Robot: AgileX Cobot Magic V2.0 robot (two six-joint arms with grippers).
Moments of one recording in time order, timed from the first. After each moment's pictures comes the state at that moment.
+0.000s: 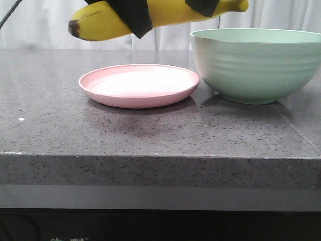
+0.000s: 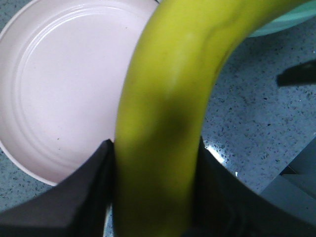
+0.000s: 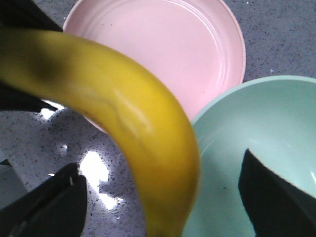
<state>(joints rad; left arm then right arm) -0.73 1.59 -1.55 -0.02 1.03 0.12 0.45 1.55 -1.55 0.18 1.04 -0.45</state>
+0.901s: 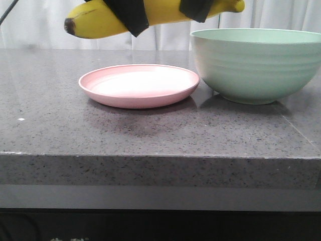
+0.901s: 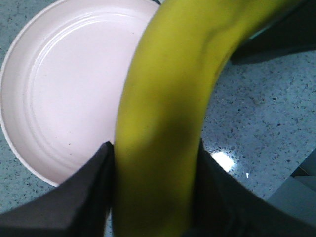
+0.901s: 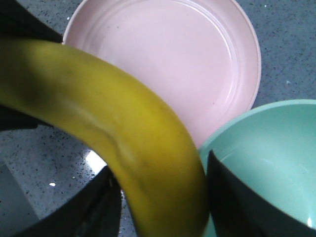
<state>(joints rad) -0.73 1.59 -1.55 0.00 1.02 0.14 0.48 1.63 -1.63 0.17 1.09 -0.45</state>
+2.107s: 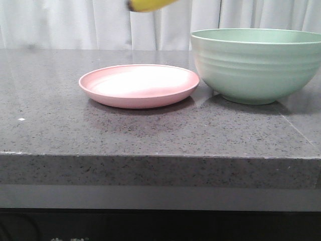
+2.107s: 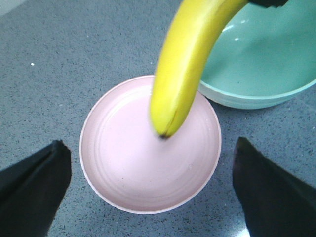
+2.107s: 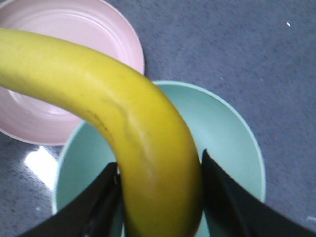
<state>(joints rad) -0.73 1.38 -1.55 0.10 0.92 0.08 0.33 1.63 -1.88 0.02 1.25 -0.41</state>
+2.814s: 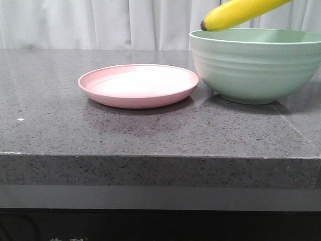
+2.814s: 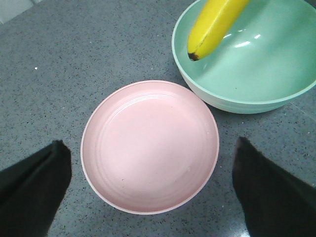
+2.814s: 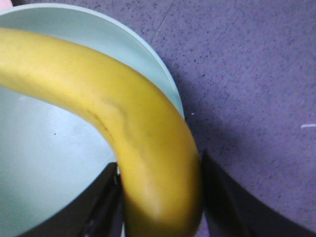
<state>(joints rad) -0.73 1.37 -1.55 0.10 0.92 0.07 0.13 1.65 -1.81 -0.02 1.27 -0.27</state>
